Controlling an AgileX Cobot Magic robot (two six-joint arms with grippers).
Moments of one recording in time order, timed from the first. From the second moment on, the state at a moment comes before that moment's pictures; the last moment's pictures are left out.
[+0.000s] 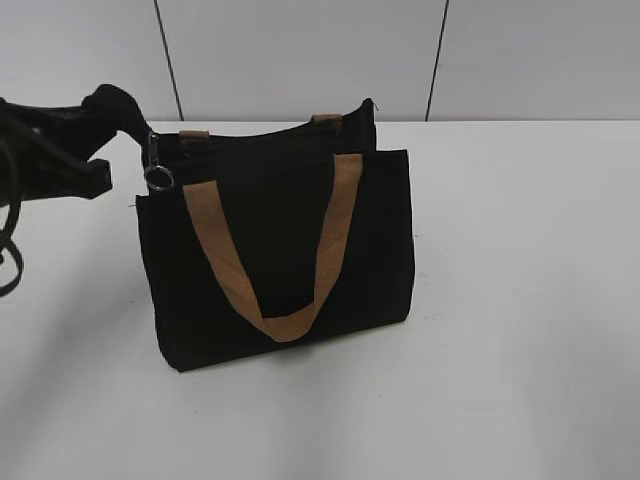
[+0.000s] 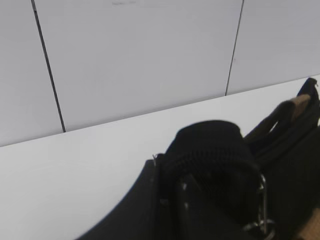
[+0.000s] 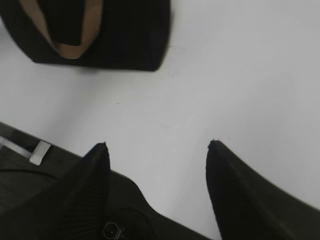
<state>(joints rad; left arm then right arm) -0.41 1.28 -0.43 0.01 -0.55 0.10 -0.01 0.23 -0.50 0.47 1.05 -0.42</state>
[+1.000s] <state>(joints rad) -0.41 1.22 -0.57 -0.03 -0.21 0.06 0.48 1.39 -0.93 1.04 0.65 -1.30</state>
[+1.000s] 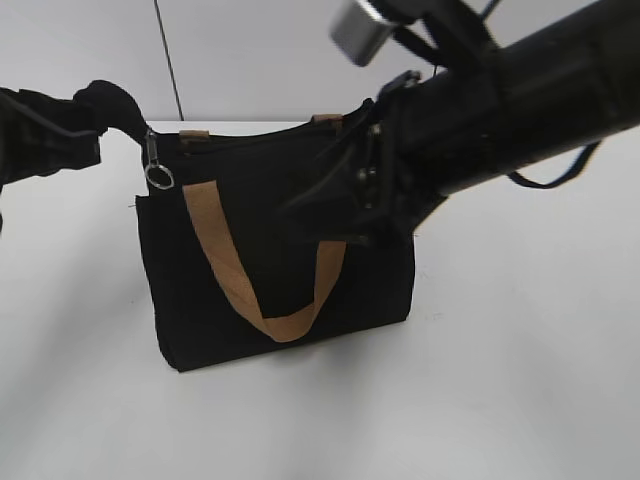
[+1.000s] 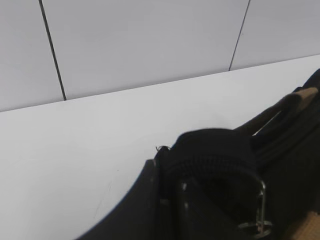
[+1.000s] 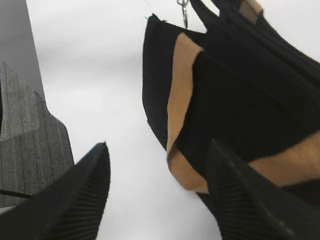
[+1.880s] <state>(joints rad) -0.41 1.20 -0.61 -0.06 -0.20 0.06 0.63 1.88 -1.38 1.09 0.61 -1.38</state>
